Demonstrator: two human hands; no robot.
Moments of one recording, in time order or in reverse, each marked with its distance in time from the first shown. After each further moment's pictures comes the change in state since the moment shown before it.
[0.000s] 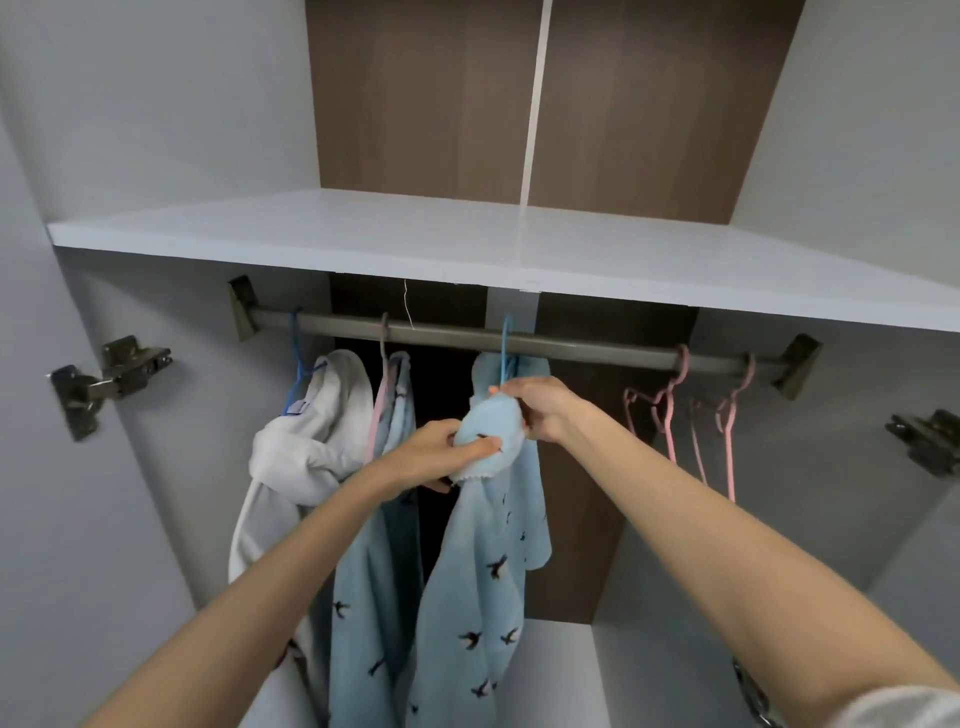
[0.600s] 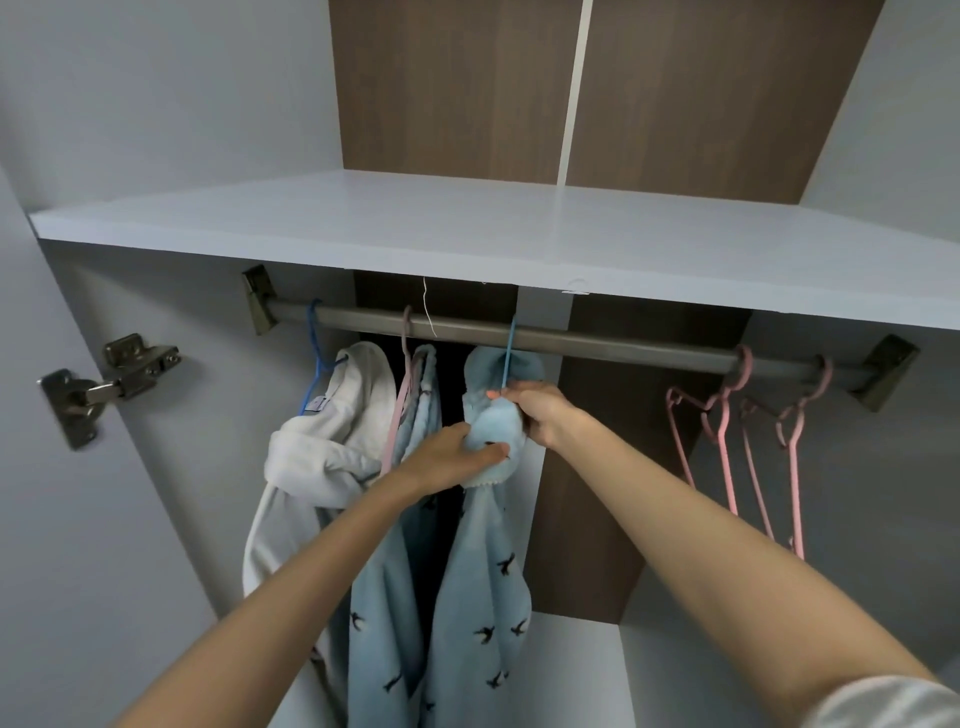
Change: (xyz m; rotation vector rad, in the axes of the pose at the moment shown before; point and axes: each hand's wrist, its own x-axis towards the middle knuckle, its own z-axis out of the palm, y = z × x) left_hand 0.046 -0.027 -0.008 0.120 0.099 -0.052; right_hand 0.068 0.014 0.030 0.000 -0.006 -0.039
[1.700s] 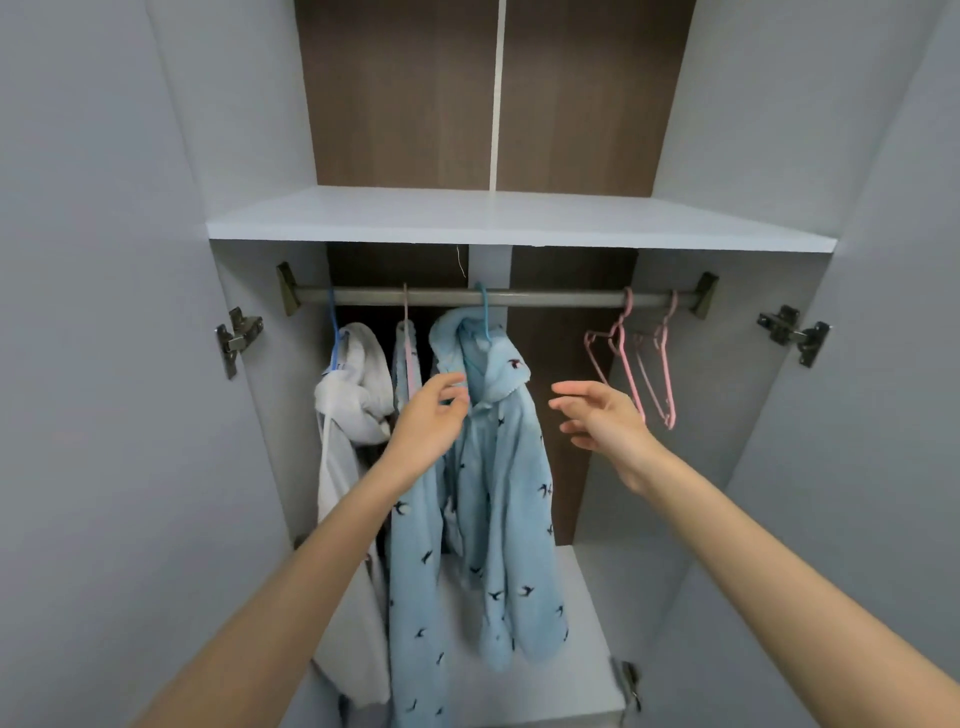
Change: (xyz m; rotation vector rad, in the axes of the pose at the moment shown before) left_hand -0.191 0.000 -0.034 -0.257 0.178 0.240; right_hand -0.305 0.057 0.009 -0.225 0.288 -0.307
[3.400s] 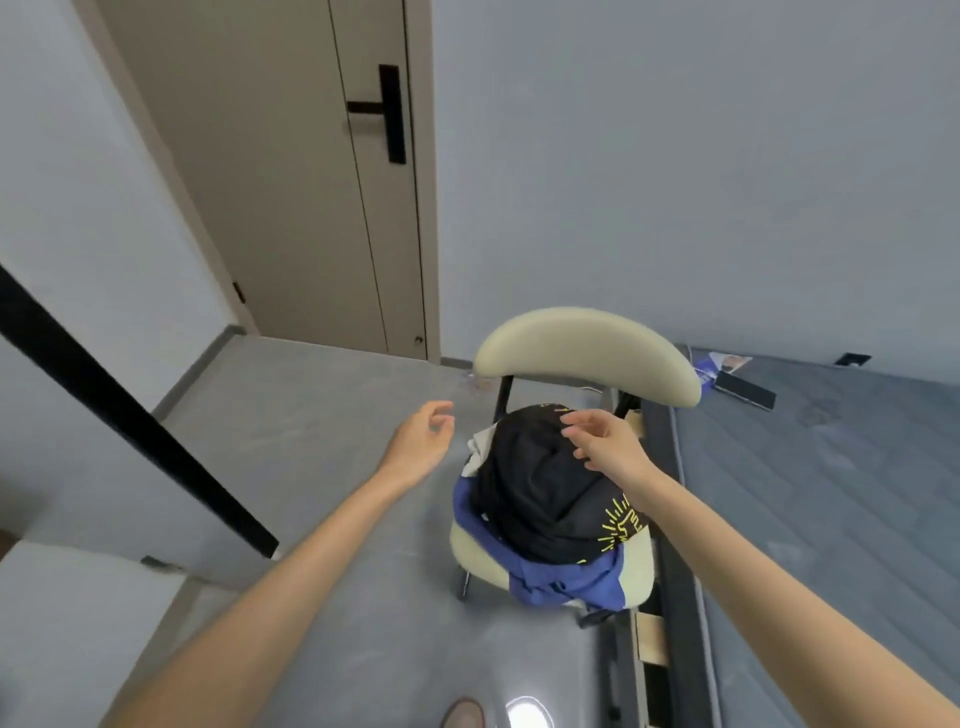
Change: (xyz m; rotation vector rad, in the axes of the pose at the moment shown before) left_hand -0.513 0.130 0.529 0.097 -1.340 0.299; right_hand -0.668 0.266 -0.375 -0.002 1.206 0.682
